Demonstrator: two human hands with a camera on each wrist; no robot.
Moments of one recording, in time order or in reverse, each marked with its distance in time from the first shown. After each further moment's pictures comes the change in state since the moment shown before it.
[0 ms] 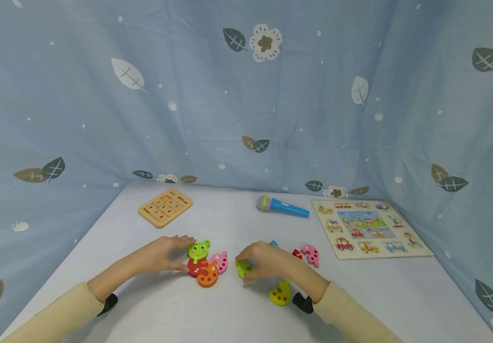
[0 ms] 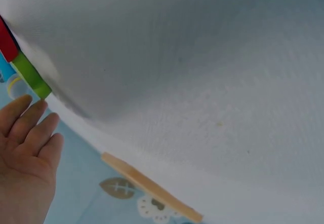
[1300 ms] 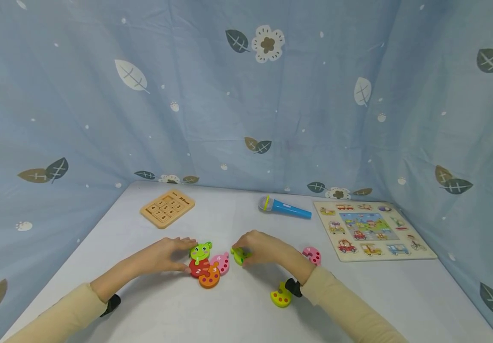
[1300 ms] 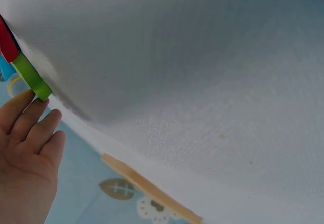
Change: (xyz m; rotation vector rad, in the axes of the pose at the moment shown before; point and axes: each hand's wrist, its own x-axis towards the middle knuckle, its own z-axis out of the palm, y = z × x) left_hand 0.001 0.000 0.001 -0.031 -0.027 -0.033; right_hand 0.034 0.014 -0.010 -0.043 -0.052 0.030
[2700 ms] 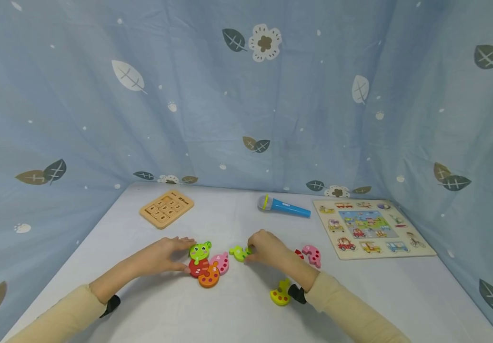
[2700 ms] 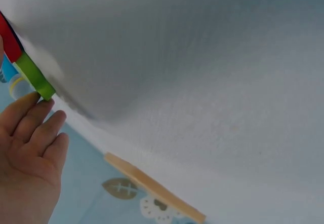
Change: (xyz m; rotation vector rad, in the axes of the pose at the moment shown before) left_hand 0.000 0.002 -0.001 0.029 0.004 -0.029; right_hand -0.014 -0.001 0.010 0.027 0.178 0.237
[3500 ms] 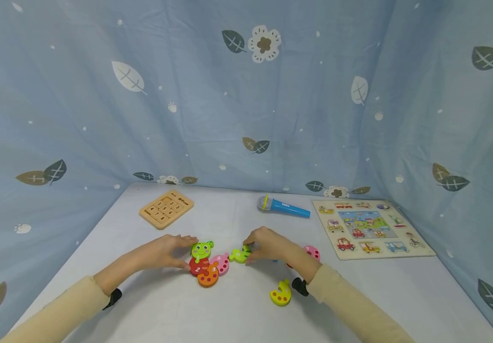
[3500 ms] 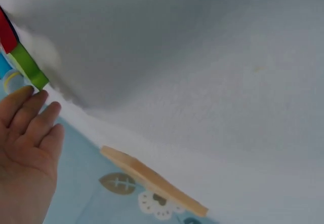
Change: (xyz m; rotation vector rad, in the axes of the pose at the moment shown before) left_hand 0.008 -0.003 -0.009 0.003 -0.058 0.036; right_hand 0.008 0.017 -0.007 0.034 -0.077 -0.151
